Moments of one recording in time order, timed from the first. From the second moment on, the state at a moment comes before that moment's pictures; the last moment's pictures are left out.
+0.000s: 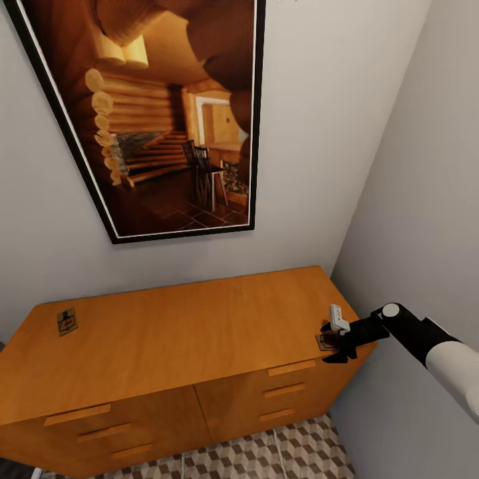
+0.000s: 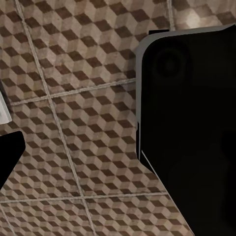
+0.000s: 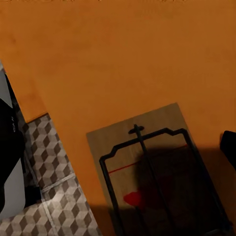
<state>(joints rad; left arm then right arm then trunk) -0.13 0.00 -0.25 0.08 0.21 -0.30 0.17 -1.02 -0.41 0.62 -0.45 0.10 -0.15 1.17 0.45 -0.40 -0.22</state>
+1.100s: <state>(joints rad) -0.13 0.00 -0.25 0.08 0.21 -0.30 0.17 -1.02 -0.41 0.62 -0.44 0.10 -0.15 1.17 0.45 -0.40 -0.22</state>
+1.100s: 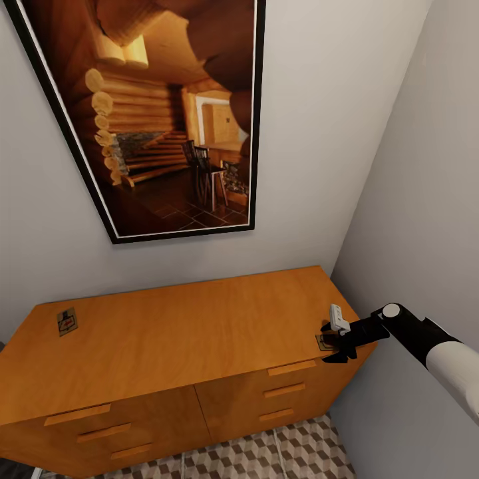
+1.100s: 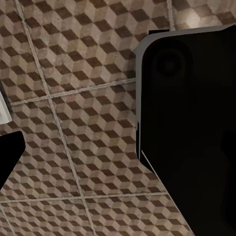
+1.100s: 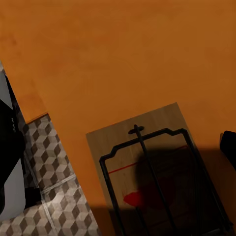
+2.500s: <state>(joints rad) -0.13 0.00 -0.25 0.08 0.21 -0.30 0.17 -1.02 -0.41 0.62 -0.44 0.10 -0.15 1.18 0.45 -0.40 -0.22</state>
